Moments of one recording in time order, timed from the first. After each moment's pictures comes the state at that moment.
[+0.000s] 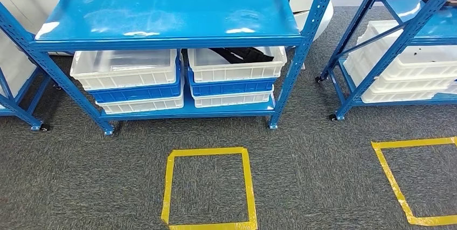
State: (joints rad) left arm -0.06 -0.12 1.03 -0.21 -1.27 0.28 -0.36; right arm -0.02 0.13 -0.30 -0.18 0.69 -0.13 0.11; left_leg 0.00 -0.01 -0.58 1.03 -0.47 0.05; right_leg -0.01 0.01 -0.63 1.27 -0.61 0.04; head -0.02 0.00
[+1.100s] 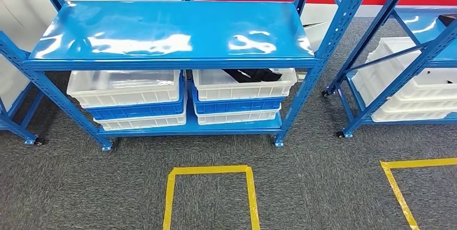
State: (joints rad) left arm -0.06 -0.12 1.03 -0.21 -1.27 0.28 -0.36; right arm -0.01 0.13 -0.30 -0.18 0.69 -0.13 0.10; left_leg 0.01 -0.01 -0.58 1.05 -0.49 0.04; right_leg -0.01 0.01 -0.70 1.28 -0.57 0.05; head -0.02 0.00
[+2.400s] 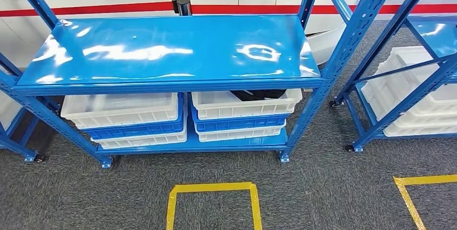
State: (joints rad) left arm -0.06 -0.13 1.03 -0.21 -1.28 0.28 -0.35; right arm -0.01 0.13 -0.30 -0.18 0.70 -0.13 0.10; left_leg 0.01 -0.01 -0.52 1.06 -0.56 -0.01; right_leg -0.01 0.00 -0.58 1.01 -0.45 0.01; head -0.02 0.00
